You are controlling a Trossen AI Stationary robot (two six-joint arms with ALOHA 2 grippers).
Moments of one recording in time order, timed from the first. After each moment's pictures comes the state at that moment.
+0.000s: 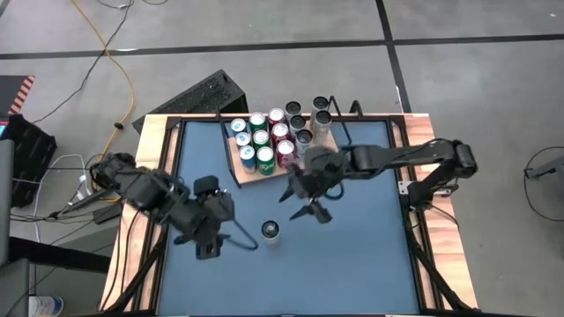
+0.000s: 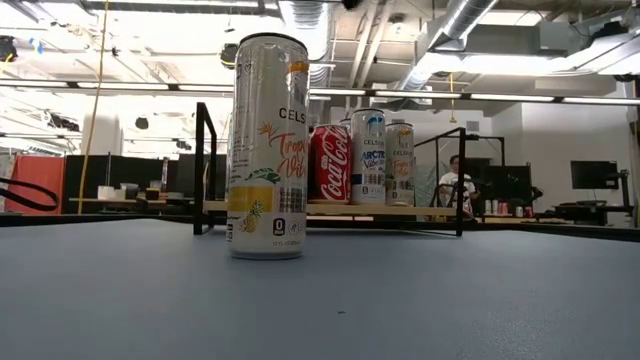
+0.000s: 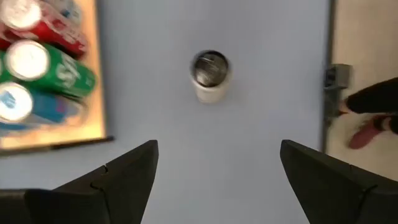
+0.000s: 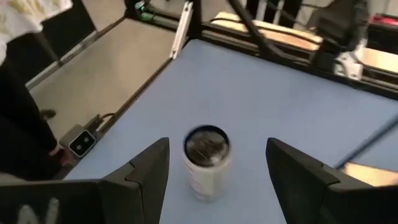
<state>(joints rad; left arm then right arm) -0.51 1.68 2.18 -1.57 -0.29 -0.56 0.04 1.55 1.42 -0.44 -0.41 -0.23</state>
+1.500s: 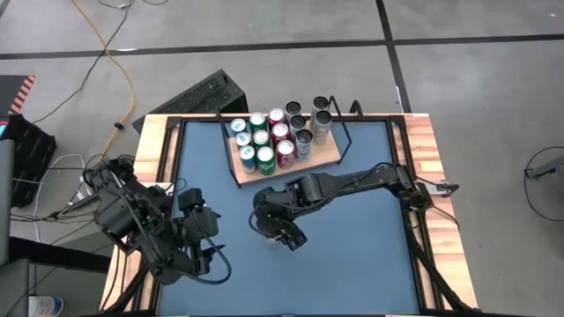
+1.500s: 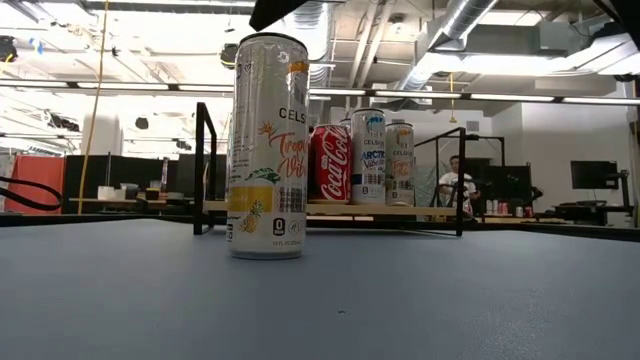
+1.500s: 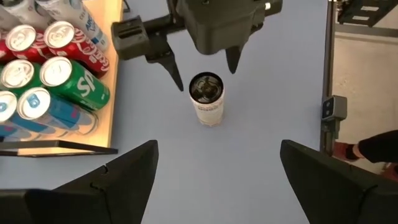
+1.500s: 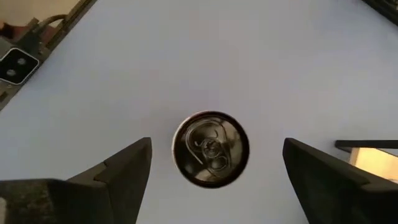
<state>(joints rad) -0.75 1.68 2.18 -1.57 -0.56 -0.80 0.22 2.15 2.25 -1.13 -0.08 -0.39</state>
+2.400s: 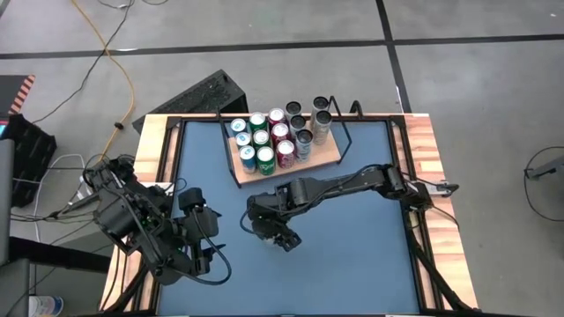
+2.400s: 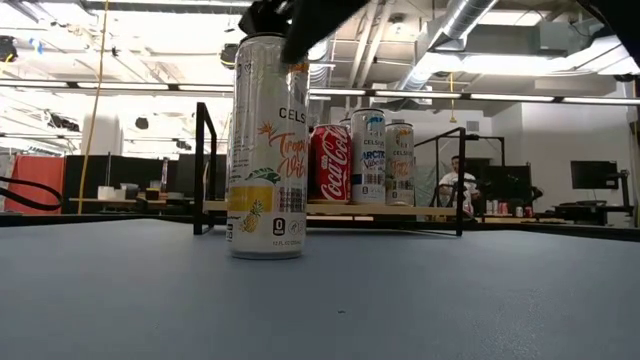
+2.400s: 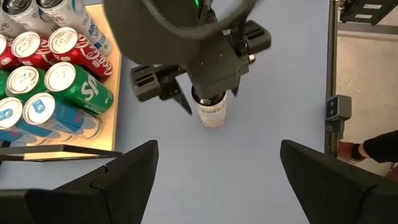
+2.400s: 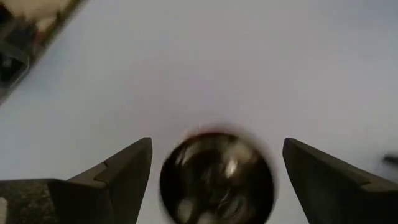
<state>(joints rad) -0.75 1.68 2.17 -1.57 -0.58 -0.78 0.19 2.22 2.18 -1.04 -0.16 -0.39</state>
